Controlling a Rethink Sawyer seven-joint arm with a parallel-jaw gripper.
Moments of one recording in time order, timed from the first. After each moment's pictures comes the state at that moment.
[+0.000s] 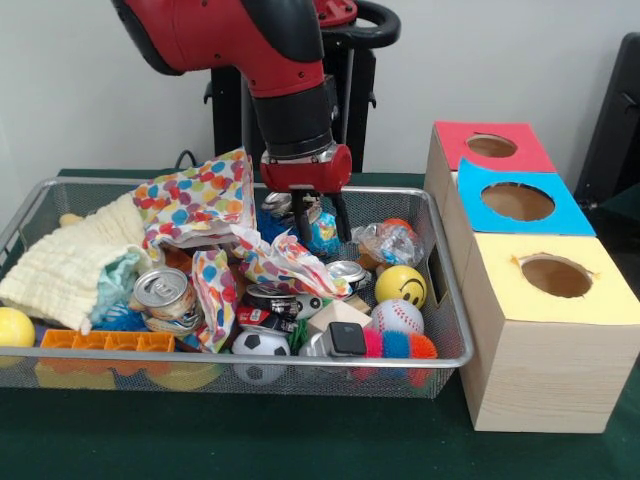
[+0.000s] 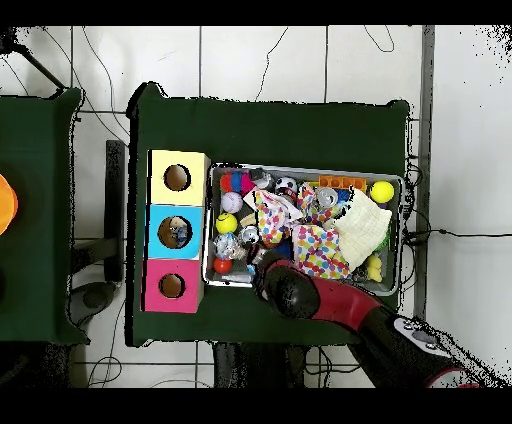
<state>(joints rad) -0.72 -0.52 0.35 2.07 -0.27 -0.01 1.98</state>
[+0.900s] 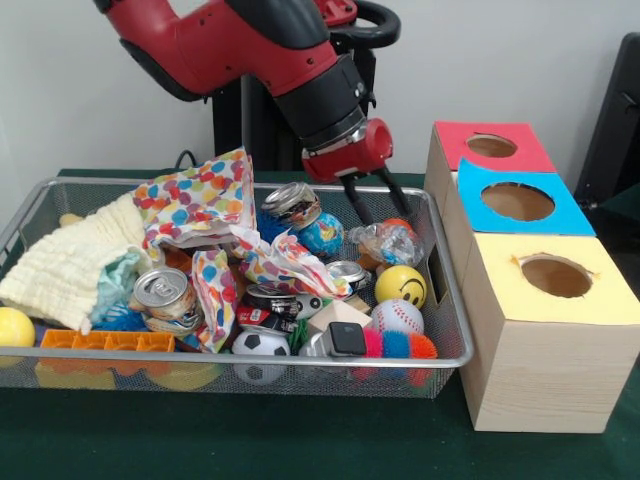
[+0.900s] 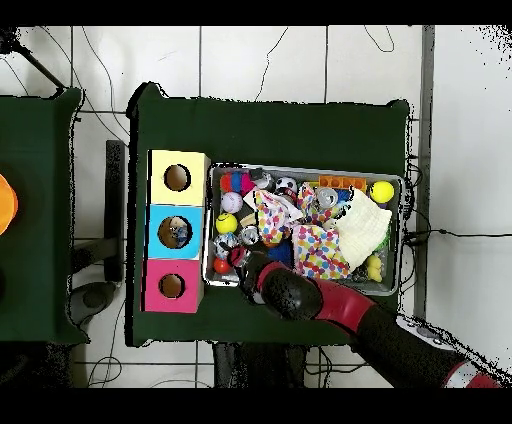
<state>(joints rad) -0.94 -0.39 0.63 2.15 -0.29 0.03 1.98</state>
